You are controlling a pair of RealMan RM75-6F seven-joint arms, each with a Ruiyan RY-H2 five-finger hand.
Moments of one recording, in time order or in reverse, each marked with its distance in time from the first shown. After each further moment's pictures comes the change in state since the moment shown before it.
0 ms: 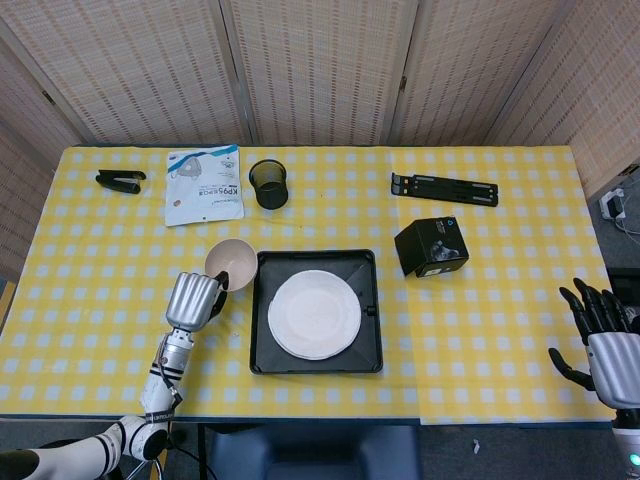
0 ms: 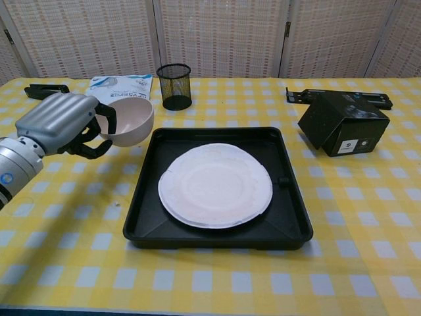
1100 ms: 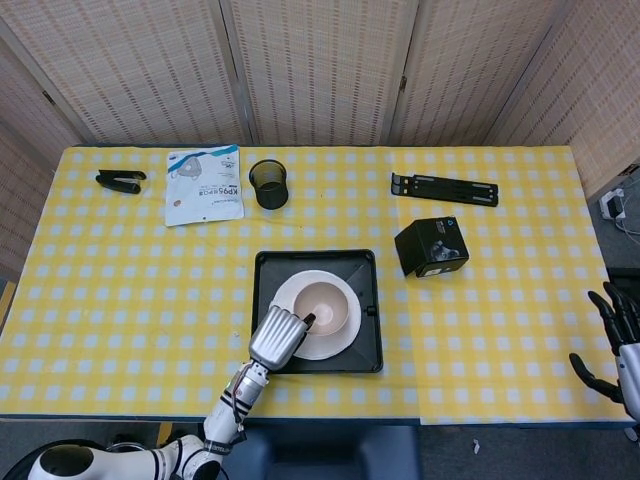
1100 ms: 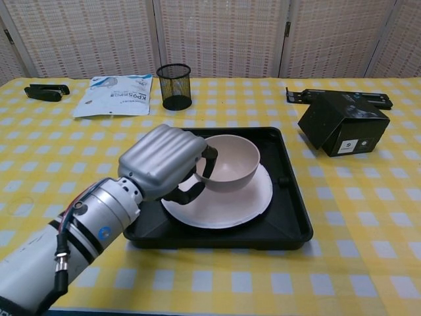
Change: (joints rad) left arm -0.086 -0.228 0.030 -0.062 0.068 -0.087 0.252; right arm -0.052 0.039 -0.003 0.019 -0.025 0.100 0.110
